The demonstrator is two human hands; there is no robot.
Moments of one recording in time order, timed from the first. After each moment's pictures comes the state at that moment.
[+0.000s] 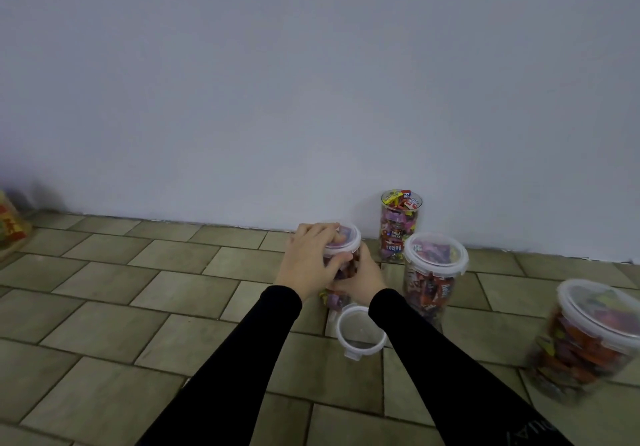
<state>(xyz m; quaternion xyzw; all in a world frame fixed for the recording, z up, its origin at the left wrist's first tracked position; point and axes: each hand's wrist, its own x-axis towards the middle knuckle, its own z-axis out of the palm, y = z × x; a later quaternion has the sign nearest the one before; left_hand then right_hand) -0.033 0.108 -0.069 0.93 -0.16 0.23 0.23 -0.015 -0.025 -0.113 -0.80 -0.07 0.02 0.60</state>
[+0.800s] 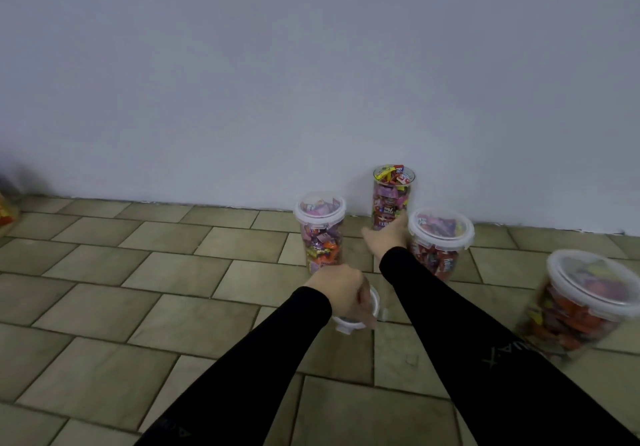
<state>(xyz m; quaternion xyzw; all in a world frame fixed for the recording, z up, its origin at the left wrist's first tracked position) -0.061 0.050 -0.092 0.96 -0.24 -0.16 0.05 0.029 -0.058 -0.118 -0.80 0.17 -0.08 0.58</state>
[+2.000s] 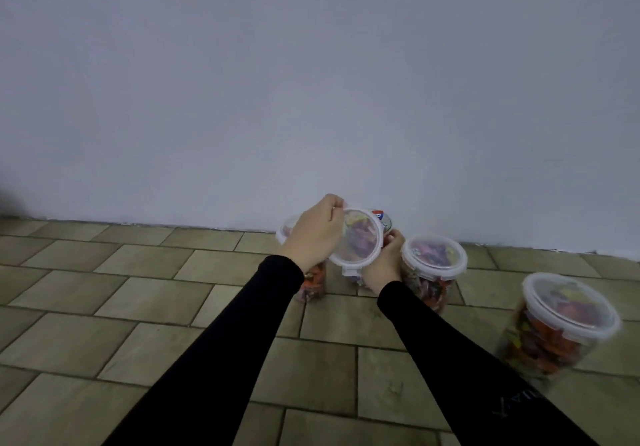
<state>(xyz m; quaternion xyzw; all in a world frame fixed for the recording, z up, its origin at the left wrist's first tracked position) -0.035 0.049 0.002 0.90 -0.12 0.09 0.41 0.013 -0.078 -0.117 -0.81 0.11 -0.14 0.56</state>
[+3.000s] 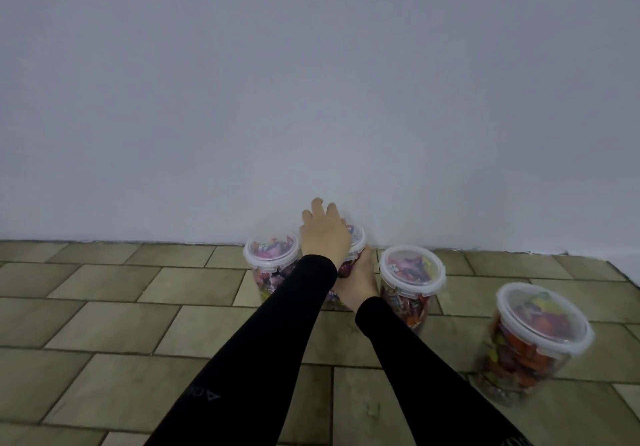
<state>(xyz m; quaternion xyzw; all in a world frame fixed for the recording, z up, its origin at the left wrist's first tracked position) 0.037 -0.021 -0.040 0.97 -0.03 0.13 0.20 0.009 -0.089 -0.119 -0.77 0.05 -0.05 0.63</state>
